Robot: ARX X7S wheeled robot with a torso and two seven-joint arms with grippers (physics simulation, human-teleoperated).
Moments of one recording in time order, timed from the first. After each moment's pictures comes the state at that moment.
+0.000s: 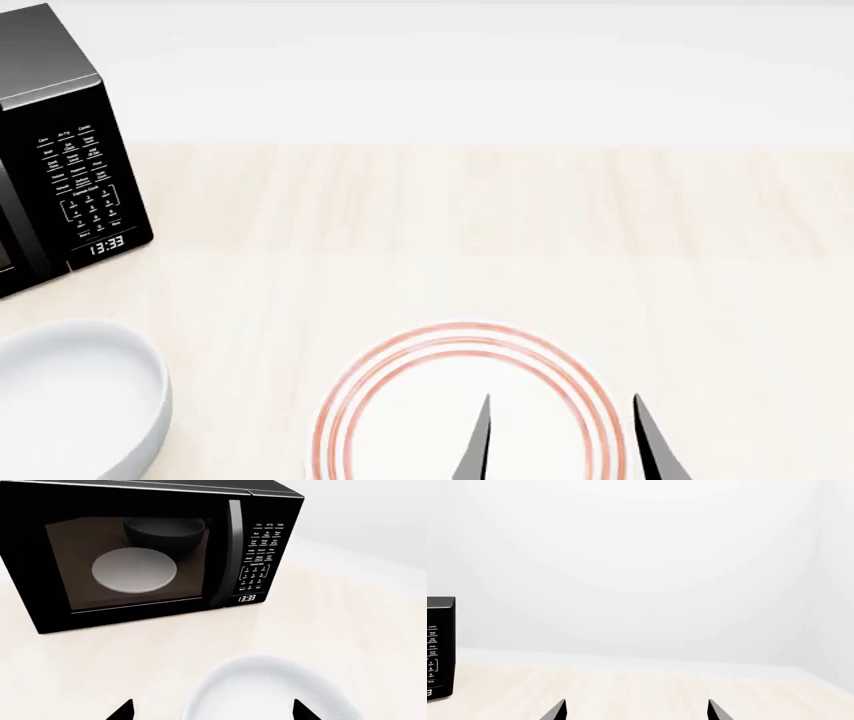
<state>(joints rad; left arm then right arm) -0.36 -1.06 0.34 0.21 -1.45 -0.34 -0.68 -0.07 0.30 -0.30 -0.63 0.11 0.24 0.41</state>
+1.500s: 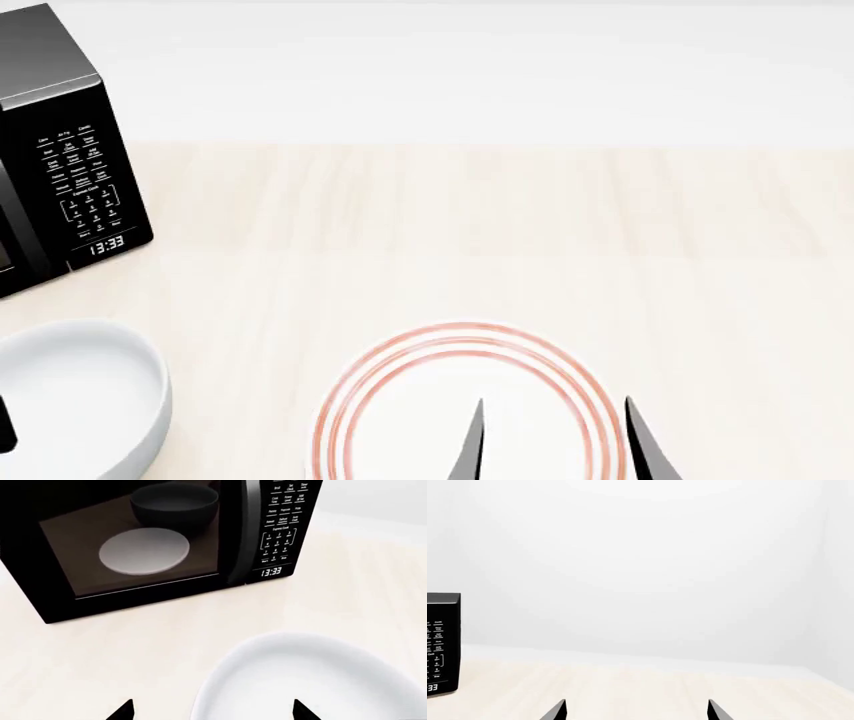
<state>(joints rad) -0.47 -0.91 0.47 0.02 -1.25 -0.40 -0.68 -0.06 0.32 -0.33 -0.62 0.12 0.23 0.43</state>
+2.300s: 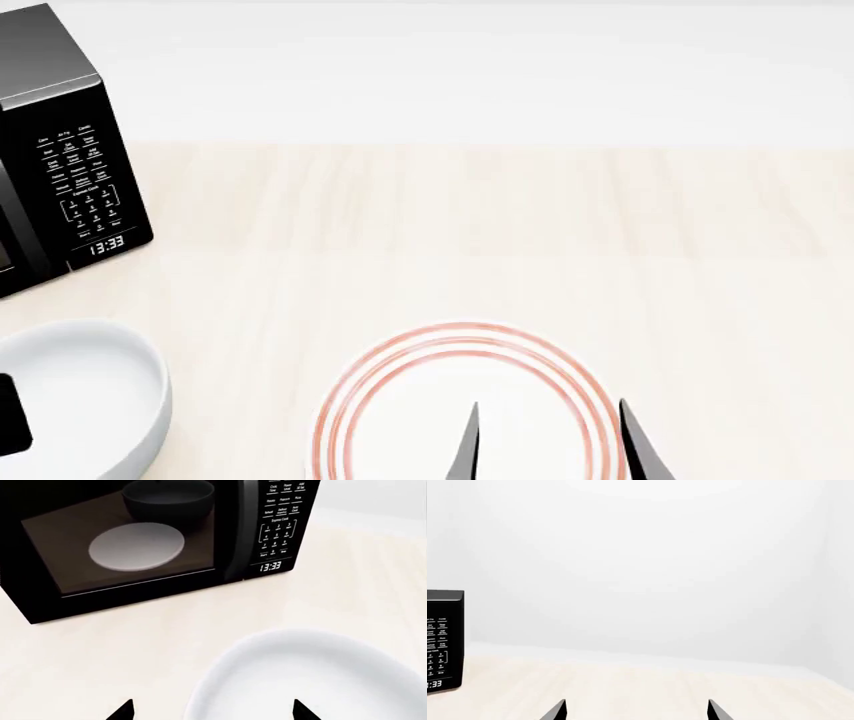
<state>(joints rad) -0.51 -0.85 0.51 -0.09 -1.18 -0.38 -0.61 -0.06 0.33 -0.35 -0.61 0.13 0.22 0.43</state>
